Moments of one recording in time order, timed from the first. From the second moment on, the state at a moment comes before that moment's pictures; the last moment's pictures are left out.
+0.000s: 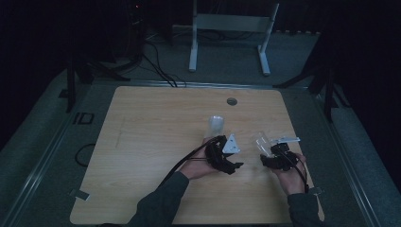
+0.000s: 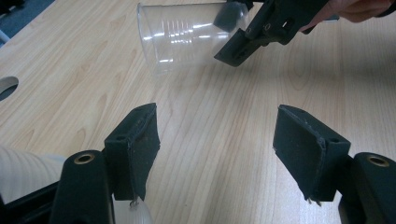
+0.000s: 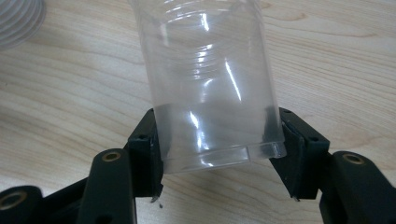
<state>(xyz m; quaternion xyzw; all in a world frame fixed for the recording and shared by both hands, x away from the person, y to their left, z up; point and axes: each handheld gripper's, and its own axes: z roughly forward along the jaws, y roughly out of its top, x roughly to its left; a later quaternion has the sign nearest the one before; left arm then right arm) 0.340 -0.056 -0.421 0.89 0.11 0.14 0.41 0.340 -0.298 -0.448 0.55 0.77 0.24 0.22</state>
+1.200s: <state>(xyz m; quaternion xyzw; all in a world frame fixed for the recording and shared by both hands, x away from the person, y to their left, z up) 0.342 -0.075 -0.412 0.88 0.14 0.14 0.44 0.324 -0.299 -0.451 0.60 0.68 0.31 0.29</state>
